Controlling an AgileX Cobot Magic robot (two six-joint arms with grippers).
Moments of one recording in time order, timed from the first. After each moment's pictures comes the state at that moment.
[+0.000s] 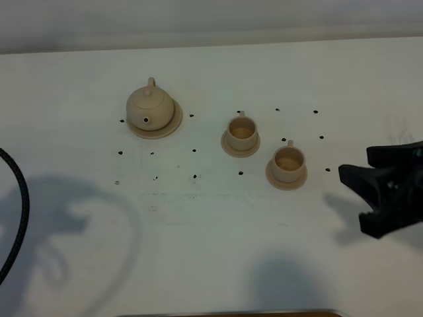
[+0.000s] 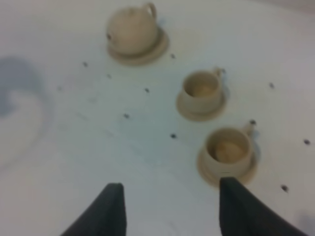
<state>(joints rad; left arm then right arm) -0.09 0.68 -0.57 0.10 0.45 0.06 0.38 0.90 -0.57 0.61 0.41 -0.55</state>
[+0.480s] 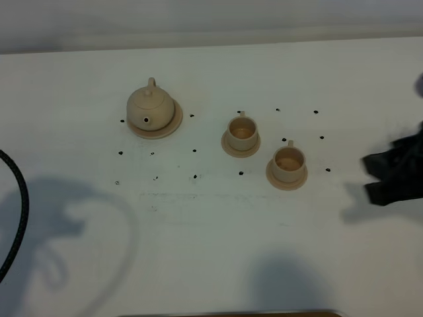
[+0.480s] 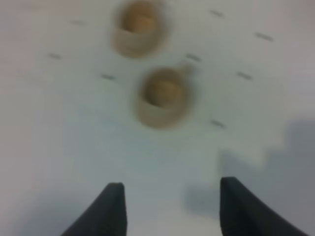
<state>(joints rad) -0.09 0.68 -0.57 0.12 0.50 0.03 0.35 0.99 -0.77 0.01 0.71 -0.02</state>
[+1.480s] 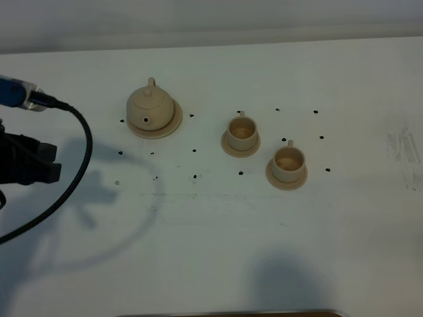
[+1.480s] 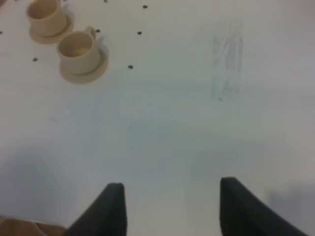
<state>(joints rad) -0.09 1.14 -0.70 -0.29 0.41 0.39 0.35 0.13 -0.53 -0.13 1.13 0.24</state>
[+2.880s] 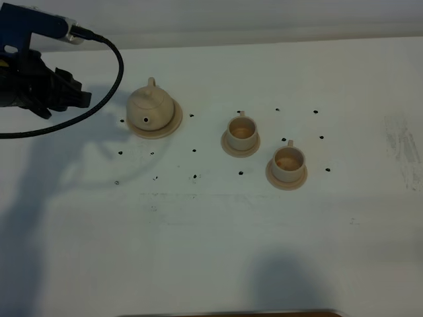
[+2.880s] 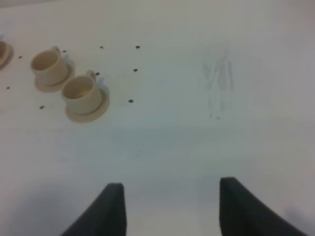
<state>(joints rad) -0.09 1.58 -1.02 -0.32 0.25 0.47 0.16 -0.01 -0.52 -0.01 1.13 0.20</state>
